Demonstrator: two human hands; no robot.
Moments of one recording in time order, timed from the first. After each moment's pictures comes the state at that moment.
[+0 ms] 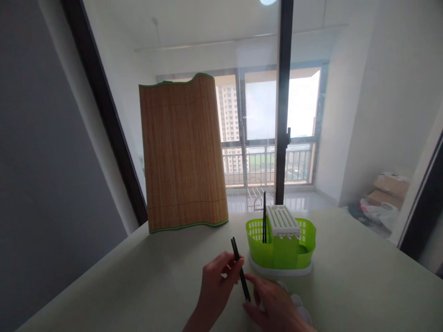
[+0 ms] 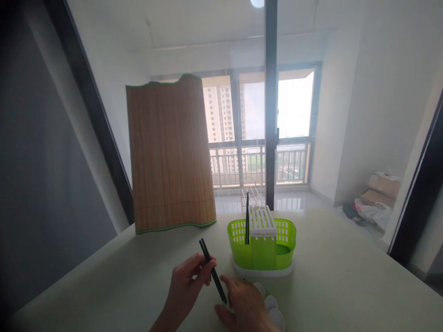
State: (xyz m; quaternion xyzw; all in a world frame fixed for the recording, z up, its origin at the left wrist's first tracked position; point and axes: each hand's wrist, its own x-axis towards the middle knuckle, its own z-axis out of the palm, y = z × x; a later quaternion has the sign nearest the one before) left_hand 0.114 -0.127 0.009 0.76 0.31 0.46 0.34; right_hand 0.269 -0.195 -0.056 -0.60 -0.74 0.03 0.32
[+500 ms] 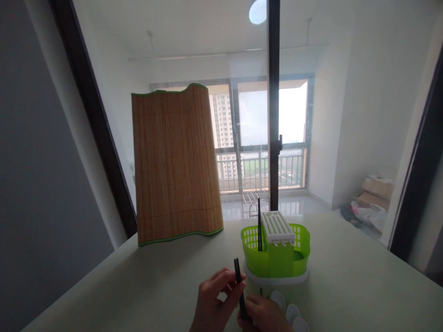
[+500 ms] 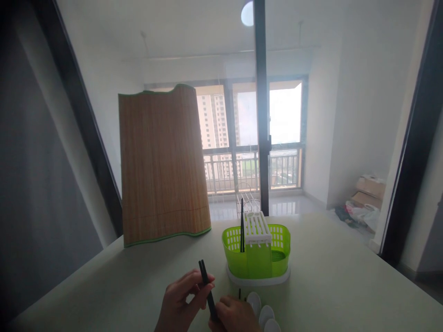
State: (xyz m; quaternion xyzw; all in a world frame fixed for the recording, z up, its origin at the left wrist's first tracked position) left_hand 0.112 -0.131 0.007 0.80 0.23 0.46 0.32; right_hand 0.265 -0.173 -0.084 -0.58 -0.78 0.06 0.23
